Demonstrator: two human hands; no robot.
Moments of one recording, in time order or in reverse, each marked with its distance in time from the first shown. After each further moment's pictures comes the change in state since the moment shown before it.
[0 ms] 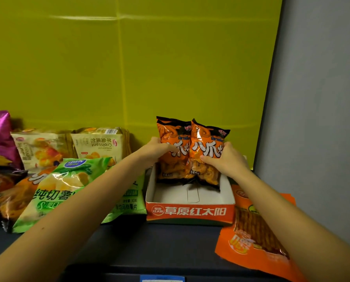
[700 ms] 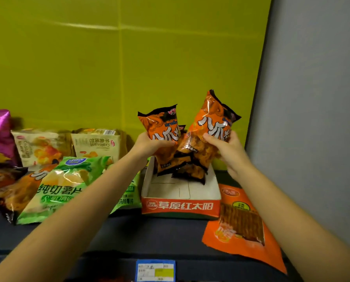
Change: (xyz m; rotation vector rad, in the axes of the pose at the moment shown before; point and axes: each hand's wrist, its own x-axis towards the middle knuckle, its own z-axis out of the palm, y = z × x) left_hand -0.043 0.016 -0.007 -0.152 0.100 0.201; right_hand -0.026 -0.012 -0.042 0.988 -0.003 0.029
